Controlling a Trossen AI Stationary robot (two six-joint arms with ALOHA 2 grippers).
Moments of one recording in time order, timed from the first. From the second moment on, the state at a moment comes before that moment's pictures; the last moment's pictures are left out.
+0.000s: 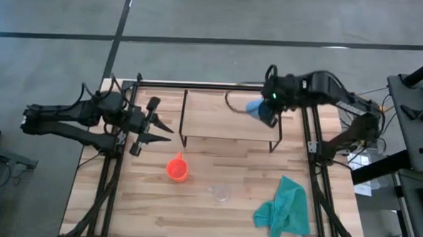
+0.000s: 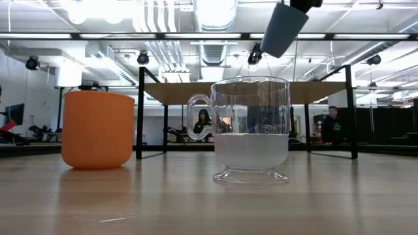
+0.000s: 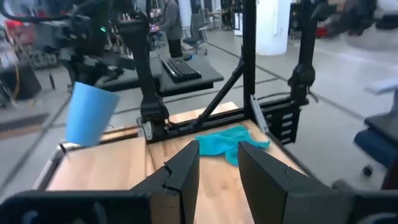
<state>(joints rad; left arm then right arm) -0.01 0.80 0.97 -0.26 0.24 0.13 -0.19 1.51 1.88 -1.56 0.33 0.28</state>
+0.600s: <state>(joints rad) -0.01 0.79 0.98 -0.27 0.24 0.03 -0.37 1.67 1.91 -1.57 0.10 -0.05</state>
